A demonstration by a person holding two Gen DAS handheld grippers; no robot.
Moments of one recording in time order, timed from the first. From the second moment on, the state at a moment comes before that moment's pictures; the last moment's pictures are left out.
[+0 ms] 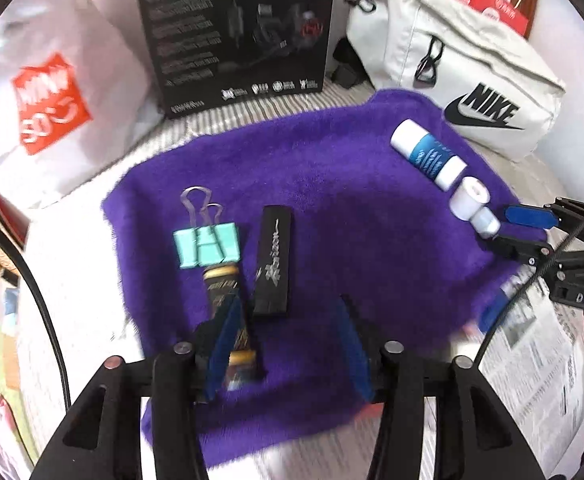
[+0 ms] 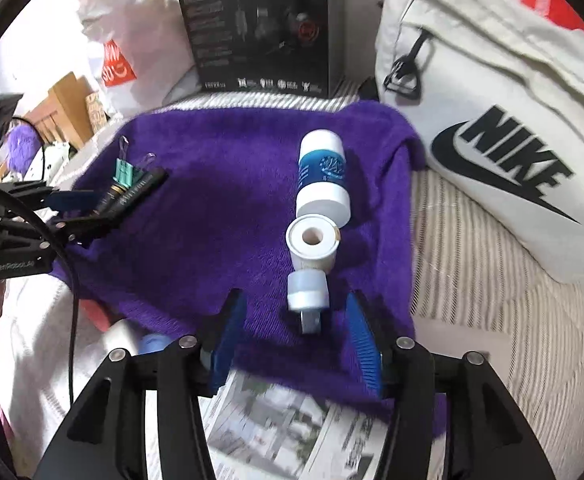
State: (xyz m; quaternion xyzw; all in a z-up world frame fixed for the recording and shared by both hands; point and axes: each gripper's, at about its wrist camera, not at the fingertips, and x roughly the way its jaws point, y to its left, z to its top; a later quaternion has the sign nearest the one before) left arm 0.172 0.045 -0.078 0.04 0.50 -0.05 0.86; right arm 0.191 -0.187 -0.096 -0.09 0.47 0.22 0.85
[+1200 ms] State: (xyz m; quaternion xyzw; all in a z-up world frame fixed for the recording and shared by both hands) left arm 0.033 0.071 -0.111 -0.03 0.49 -0.01 0.87; right arm 0.119 -0.145 -0.122 -0.09 0.44 0.21 0.87
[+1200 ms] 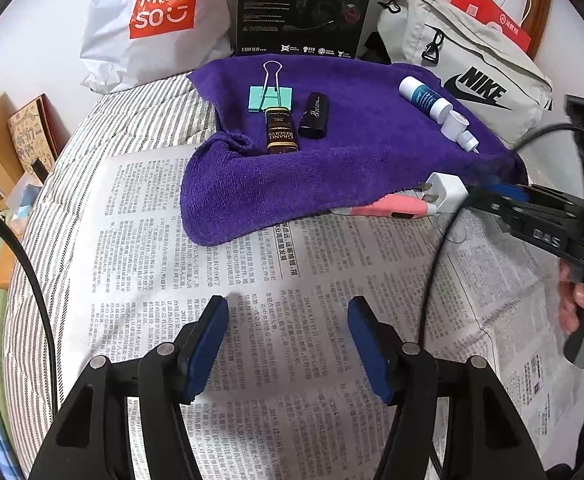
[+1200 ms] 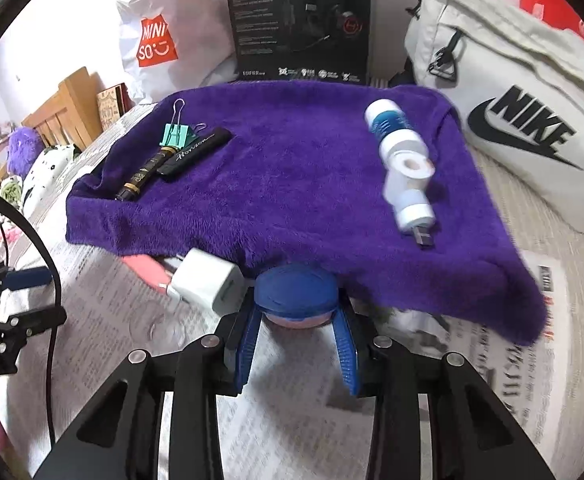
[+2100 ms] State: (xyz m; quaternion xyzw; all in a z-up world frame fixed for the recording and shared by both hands) left arm 0.030 0.052 -0.127 0.00 0.45 0.00 0.89; right arm 0.085 -0.189 -0.131 -0.08 0.42 0.17 0.89
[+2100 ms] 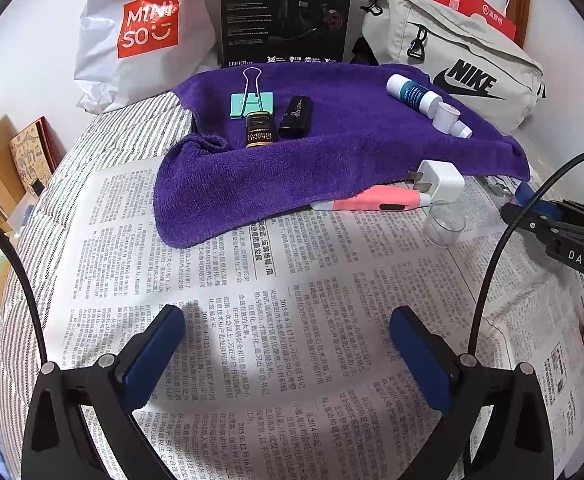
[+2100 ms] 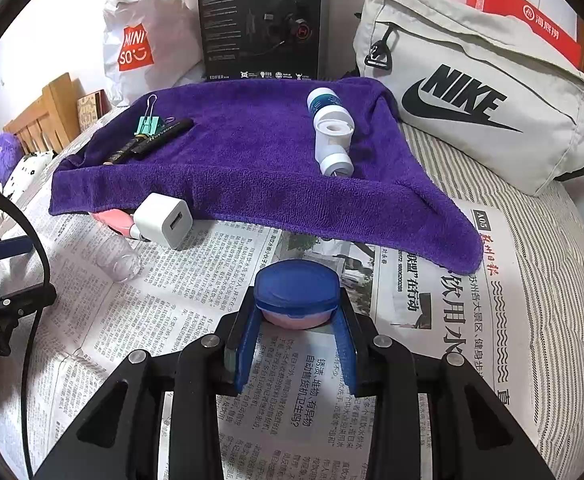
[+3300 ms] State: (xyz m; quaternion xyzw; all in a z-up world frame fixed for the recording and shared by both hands) left arm 0.081 -0.039 -0.115 0.05 0.46 -0.11 0.88; right arm 0.056 -0.262 -0.124 -0.05 0.45 0.16 0.88
